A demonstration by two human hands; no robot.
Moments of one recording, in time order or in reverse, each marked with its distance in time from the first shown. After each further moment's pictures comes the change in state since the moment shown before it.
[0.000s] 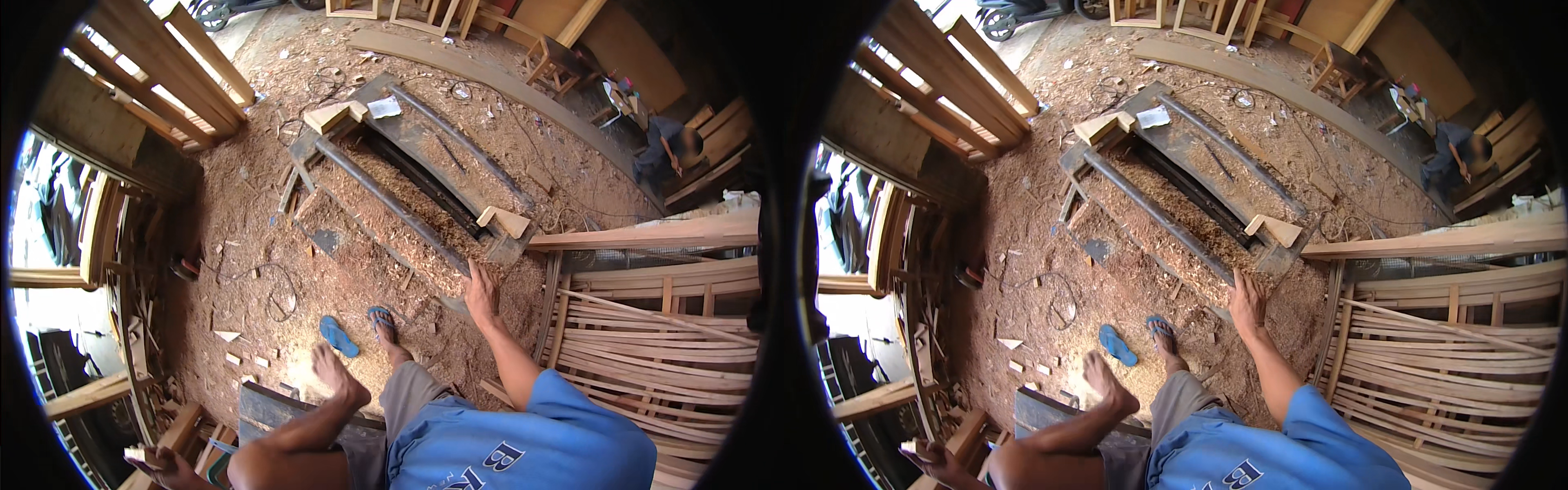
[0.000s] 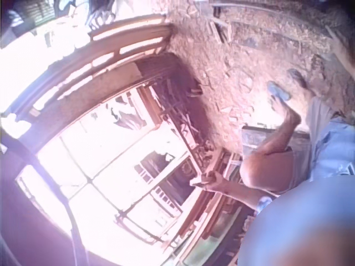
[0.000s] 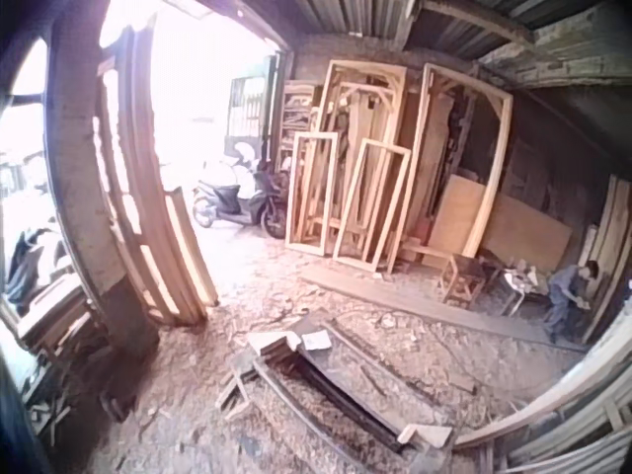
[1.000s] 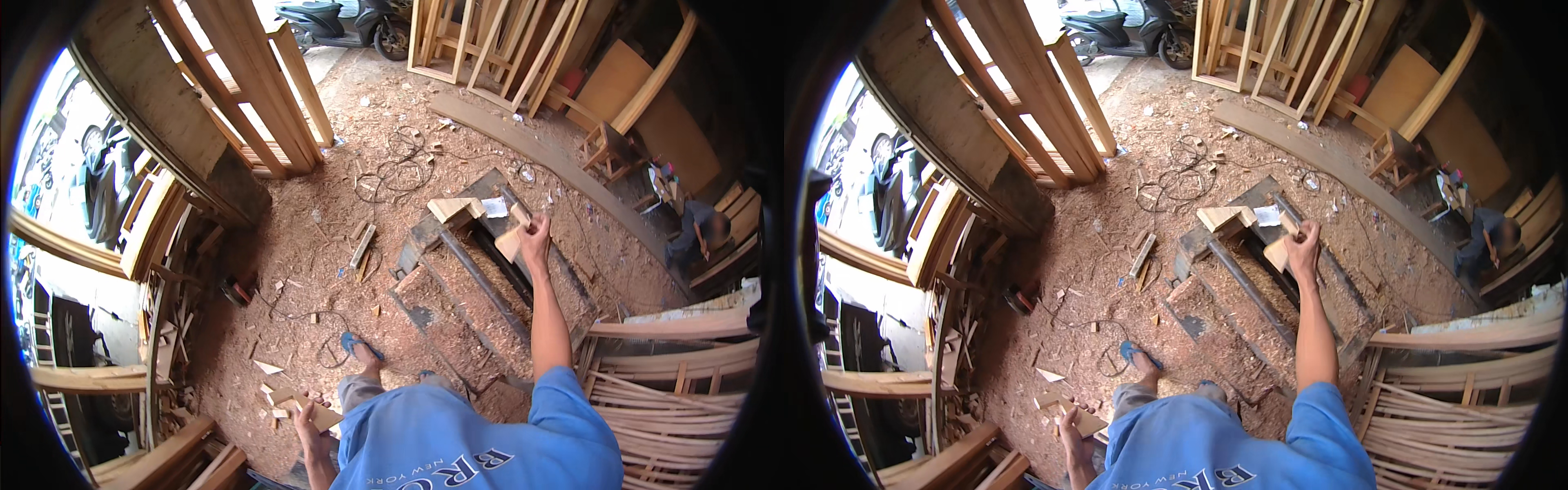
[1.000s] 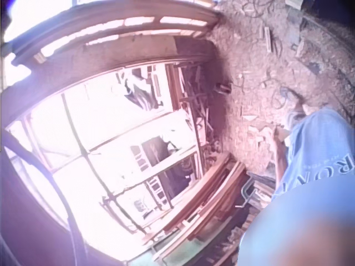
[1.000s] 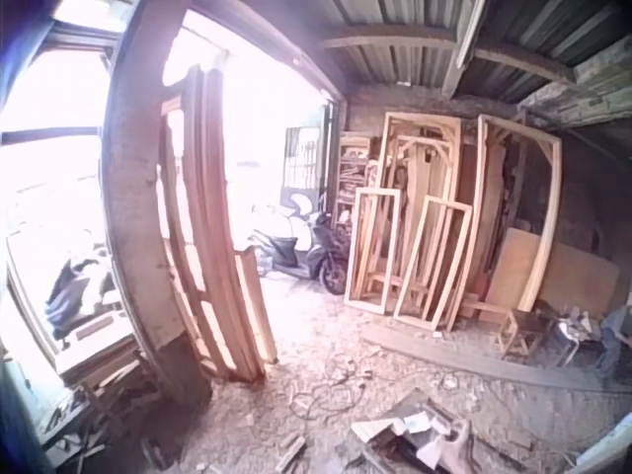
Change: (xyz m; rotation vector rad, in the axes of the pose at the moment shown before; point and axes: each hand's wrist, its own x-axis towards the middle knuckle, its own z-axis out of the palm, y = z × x) left_hand 0.164 -0.180 -0.210 -1.925 -0.106 -0.677; right_hand 0.342 -0.179 -0.033 0.747 0.384 0.037
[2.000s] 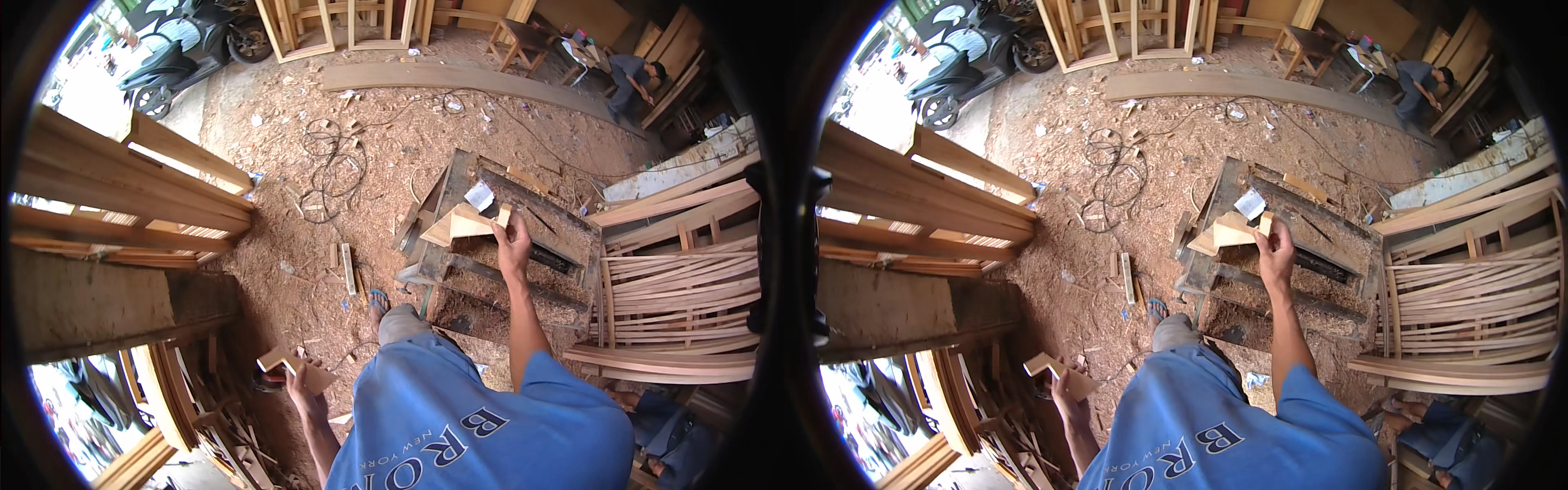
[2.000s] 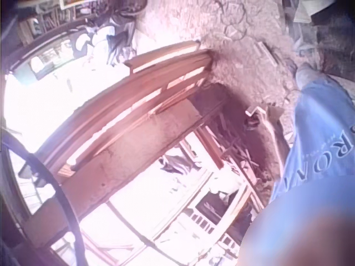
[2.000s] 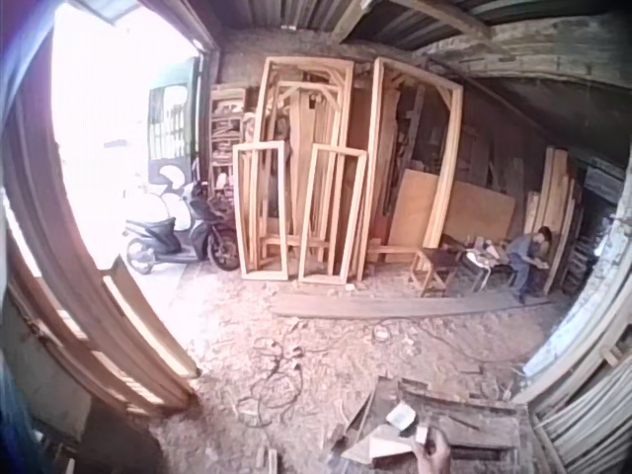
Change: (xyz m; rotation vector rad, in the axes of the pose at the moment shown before) left_hand 0.304 0.217 0.253 0.351 -0.443 -0.046; right_hand -0.013 -0.098 0.126 0.179 0.365 0.290
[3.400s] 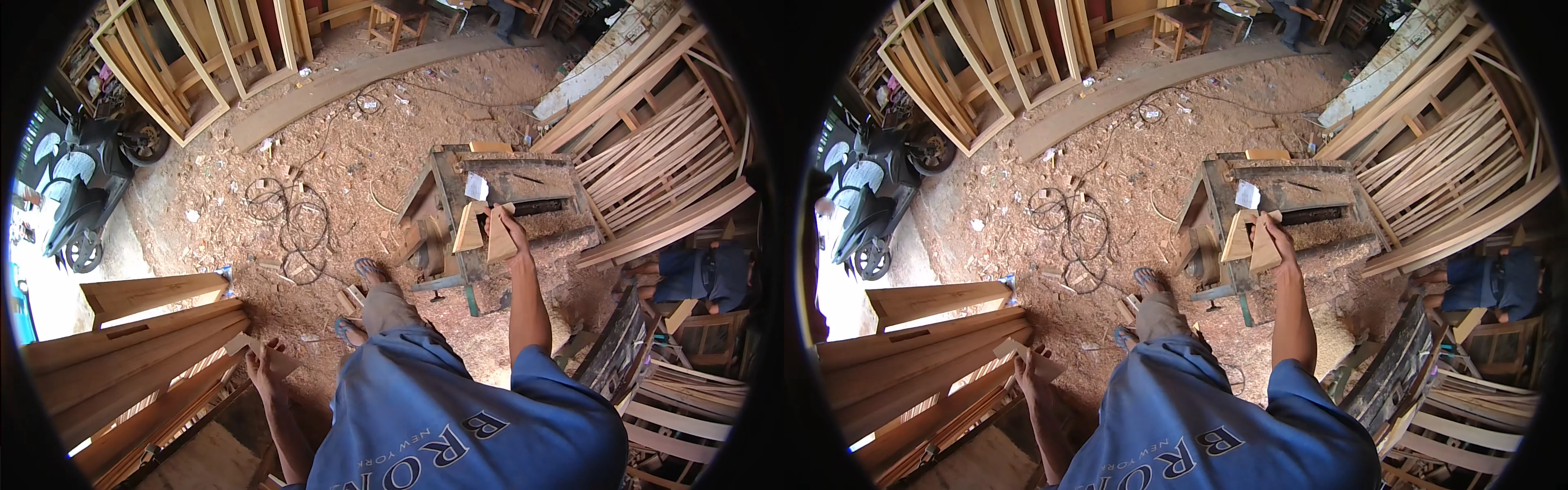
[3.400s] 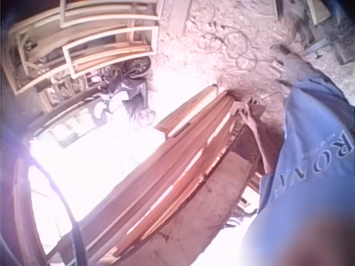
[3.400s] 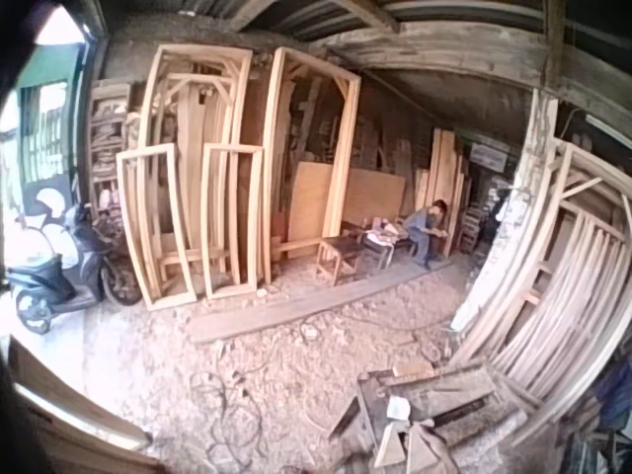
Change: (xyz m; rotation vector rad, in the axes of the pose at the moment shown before) left_hand 0.377 0.215 0.077 0.450 -0.546 0.076; right_hand -0.010 0.009 0.101 0.865 0.342 0.486
